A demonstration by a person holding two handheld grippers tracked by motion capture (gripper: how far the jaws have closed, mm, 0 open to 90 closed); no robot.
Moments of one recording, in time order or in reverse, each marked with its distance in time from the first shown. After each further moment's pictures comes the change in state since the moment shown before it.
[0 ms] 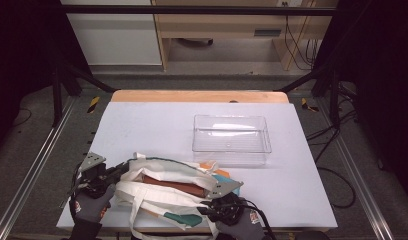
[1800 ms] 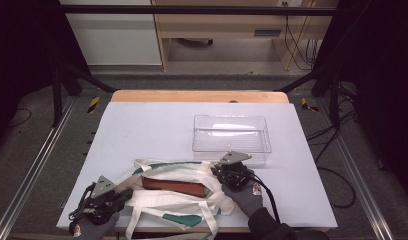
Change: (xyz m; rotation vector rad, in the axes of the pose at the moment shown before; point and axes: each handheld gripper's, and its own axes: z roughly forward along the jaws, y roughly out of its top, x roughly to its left) left arm -0.027 -0.050 -0.010 0.175 -0.009 0.136; right arm -0.070 0.029 0.002 -0.086 -0.303 0.060
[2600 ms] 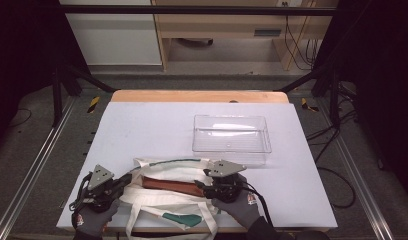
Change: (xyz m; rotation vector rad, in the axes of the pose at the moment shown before) left arm 0.011 0.021 0.001 -0.131 0.047 -0.001; right arm 0.040 0.008 -0.016 -0.106 0.106 -0.098
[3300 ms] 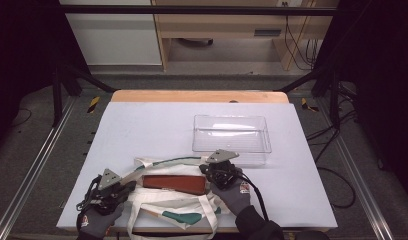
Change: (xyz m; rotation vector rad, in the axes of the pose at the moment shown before) left arm -0.005 -0.013 0.017 0.113 -0.025 0.022; right arm -0.025 0.006 0.031 0.082 -0.079 0.095
